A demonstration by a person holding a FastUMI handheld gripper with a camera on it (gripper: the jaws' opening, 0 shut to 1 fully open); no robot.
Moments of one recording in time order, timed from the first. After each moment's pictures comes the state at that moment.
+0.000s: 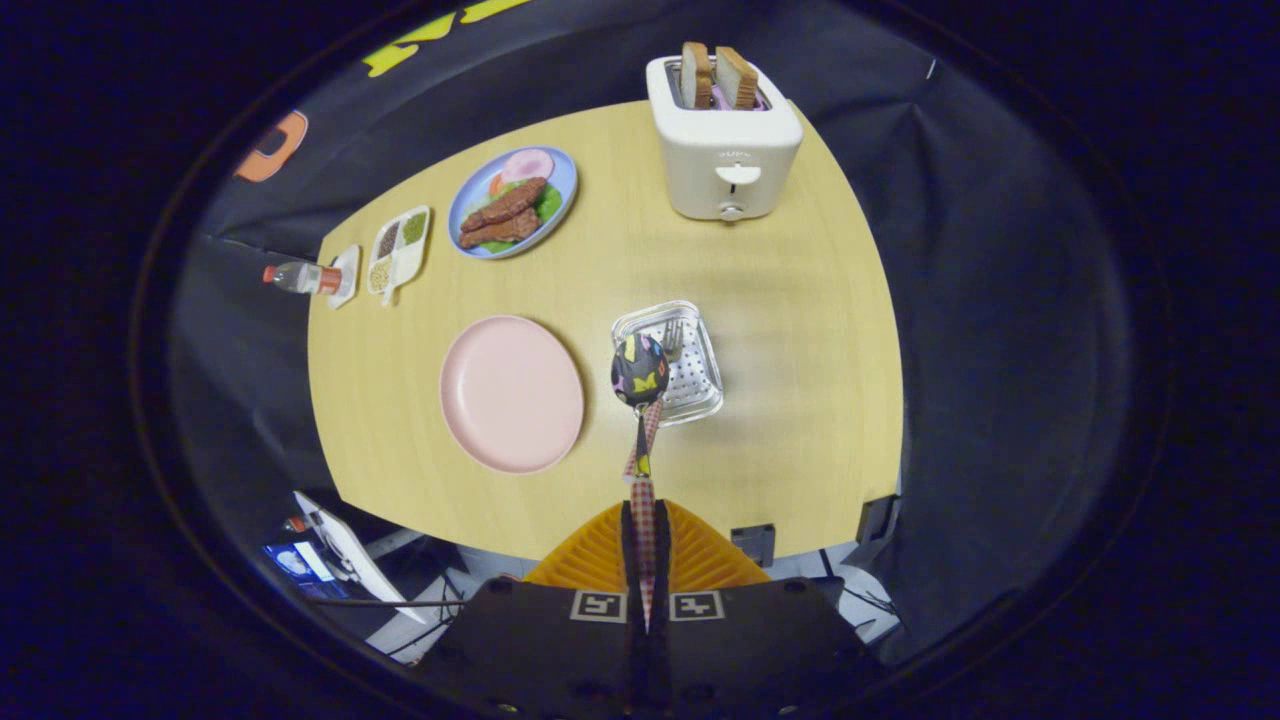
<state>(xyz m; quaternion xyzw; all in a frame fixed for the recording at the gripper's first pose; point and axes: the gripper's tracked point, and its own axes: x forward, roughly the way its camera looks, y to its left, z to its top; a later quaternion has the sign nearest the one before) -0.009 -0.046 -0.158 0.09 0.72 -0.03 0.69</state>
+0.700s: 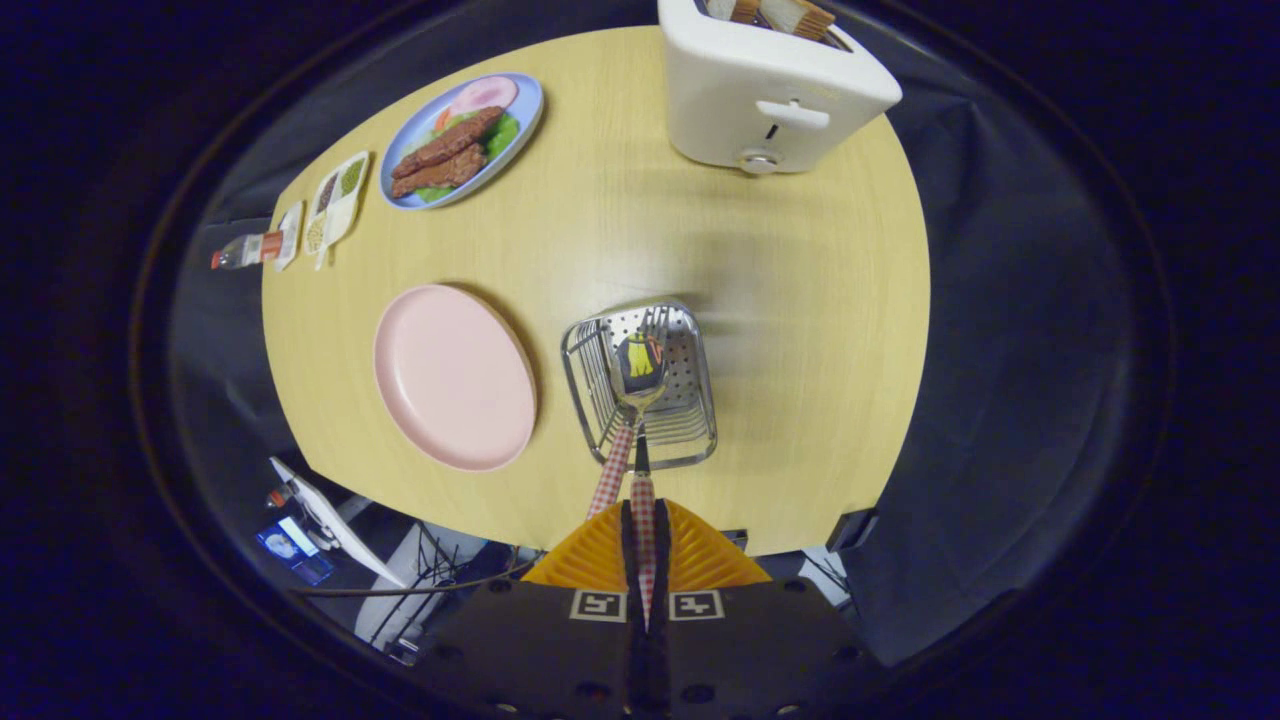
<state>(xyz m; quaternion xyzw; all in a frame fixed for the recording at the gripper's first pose) 0.025 -0.053 -0.219 0.05 0.80 -0.02 0.59</state>
